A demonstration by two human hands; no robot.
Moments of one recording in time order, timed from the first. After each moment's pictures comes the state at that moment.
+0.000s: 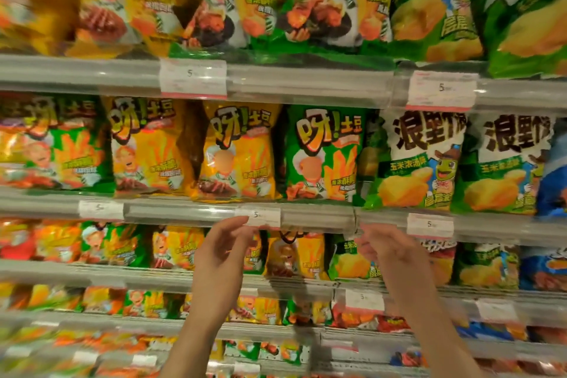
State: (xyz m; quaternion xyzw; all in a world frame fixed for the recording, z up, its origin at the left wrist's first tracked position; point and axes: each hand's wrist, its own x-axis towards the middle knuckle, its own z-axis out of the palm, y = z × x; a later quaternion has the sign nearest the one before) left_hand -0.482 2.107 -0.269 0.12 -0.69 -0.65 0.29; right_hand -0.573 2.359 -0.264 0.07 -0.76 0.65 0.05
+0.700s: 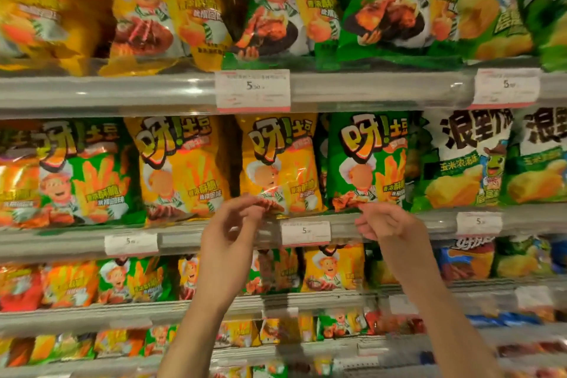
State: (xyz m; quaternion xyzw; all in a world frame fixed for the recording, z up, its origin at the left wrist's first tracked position) left_hand -0.509 2.005 -0.236 0.03 -0.72 -0.62 0.29; right_hand -0.585 2.254 -0.246 0.07 -0.77 0.63 0.10
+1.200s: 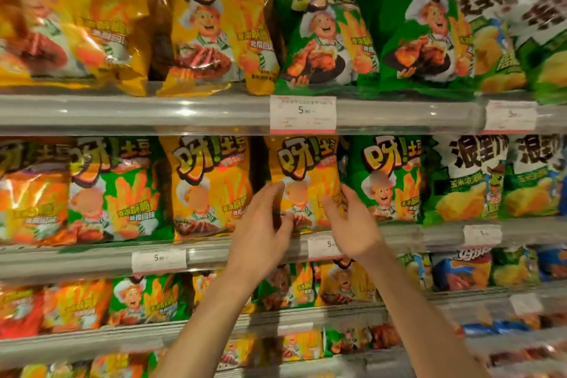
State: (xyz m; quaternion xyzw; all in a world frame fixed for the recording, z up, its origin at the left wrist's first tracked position) left_hand -0.545 1.968 -0.217 -0.05 -0.89 -0.37 0.26; right_hand -0.605 2.147 -0.215 0.09 -0.87 0.46 0.12
